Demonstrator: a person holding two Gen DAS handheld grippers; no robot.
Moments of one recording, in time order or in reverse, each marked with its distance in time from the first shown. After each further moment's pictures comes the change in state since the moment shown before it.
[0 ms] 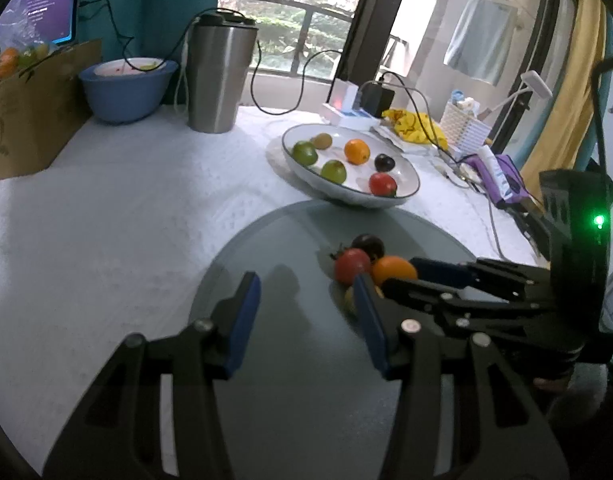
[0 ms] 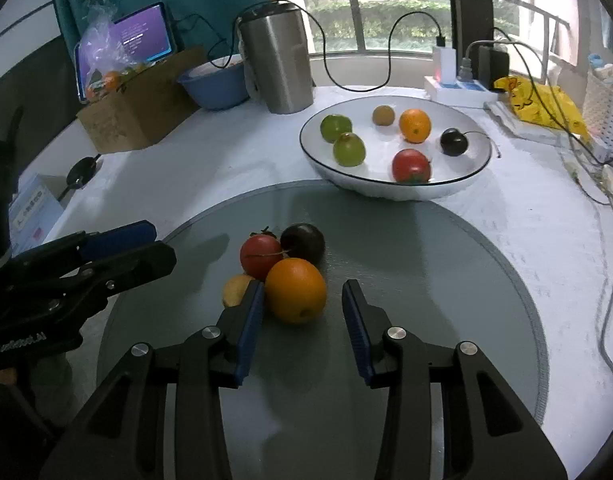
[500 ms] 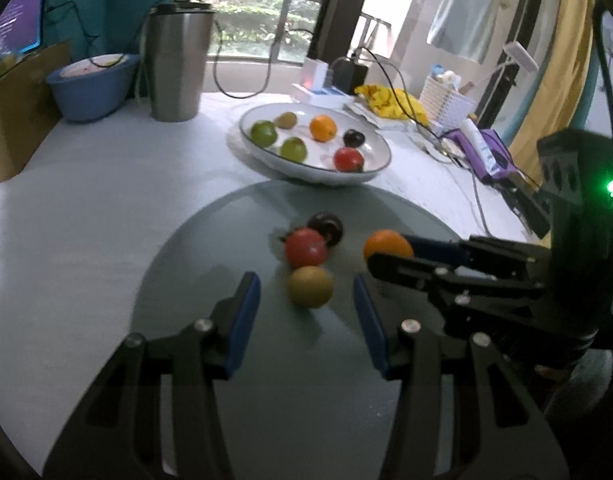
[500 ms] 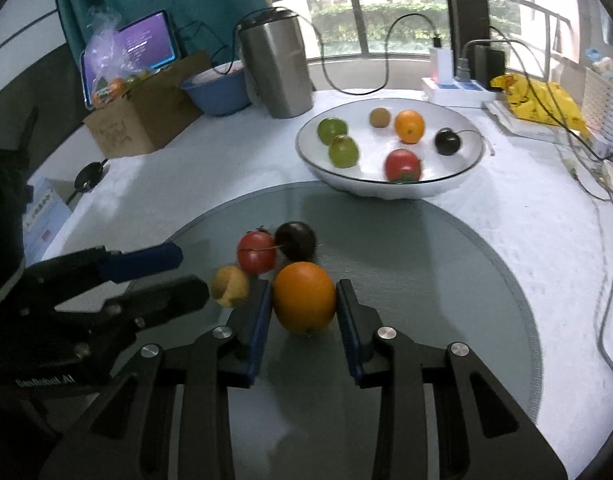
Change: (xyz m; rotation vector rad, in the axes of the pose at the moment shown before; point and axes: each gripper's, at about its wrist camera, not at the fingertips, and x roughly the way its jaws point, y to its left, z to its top) left arm 0.019 -0.036 -0.007 0.067 0.060 -0.031; right arm -0.013 -0.012 -0.005 0.014 -0.026 0.024
